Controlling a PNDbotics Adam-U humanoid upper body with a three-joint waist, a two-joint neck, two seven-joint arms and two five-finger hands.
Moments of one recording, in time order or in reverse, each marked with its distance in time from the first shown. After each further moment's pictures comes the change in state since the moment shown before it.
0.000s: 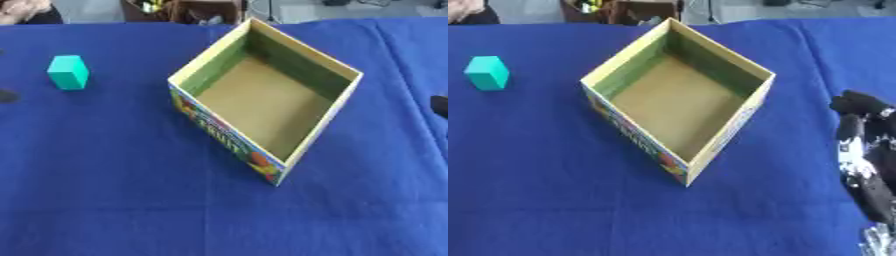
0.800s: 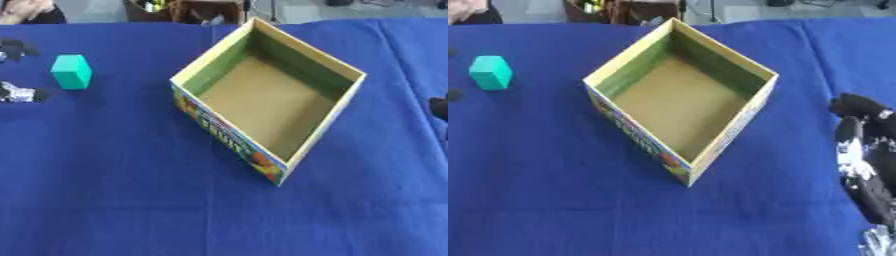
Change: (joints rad) left arm -0.065 -0.059 -0.037 -0.001 -0.004 -0.015 -0.040; right arm 0.001 0.007 0.005 0.000 0.000 0.007 0.007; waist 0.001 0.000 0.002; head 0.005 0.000
